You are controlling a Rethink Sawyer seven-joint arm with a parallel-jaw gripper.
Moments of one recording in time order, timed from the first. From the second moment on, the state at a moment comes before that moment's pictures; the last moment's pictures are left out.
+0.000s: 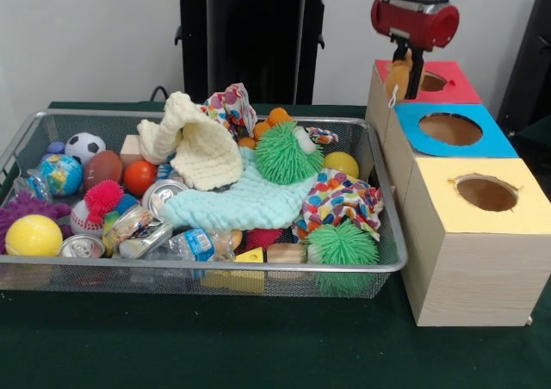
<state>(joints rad) 0.17 -0.78 -0.18 2.05 0.36 0.17 2.45</state>
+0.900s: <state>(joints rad) 0.08 -0.78 -0.08 2.11 0.34 0.09 2.45</state>
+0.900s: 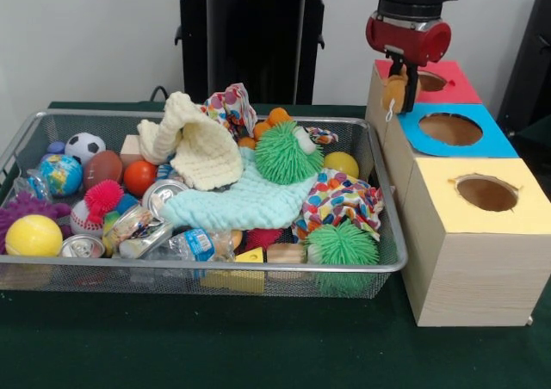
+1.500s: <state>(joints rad) 0.12 -0.88 -0.09 2.13 0.33 0.31 2.45</state>
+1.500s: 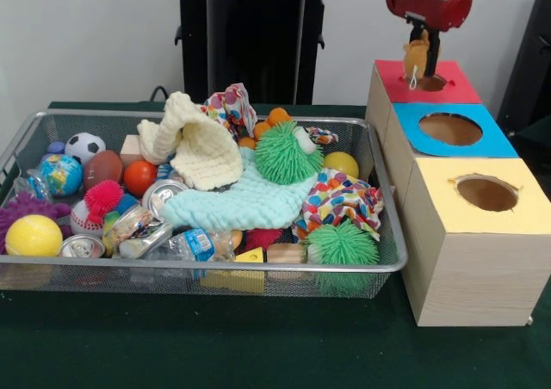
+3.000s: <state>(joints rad) 0.07 -0.83 -0.03 2.25 0.33 0.16 2.45</state>
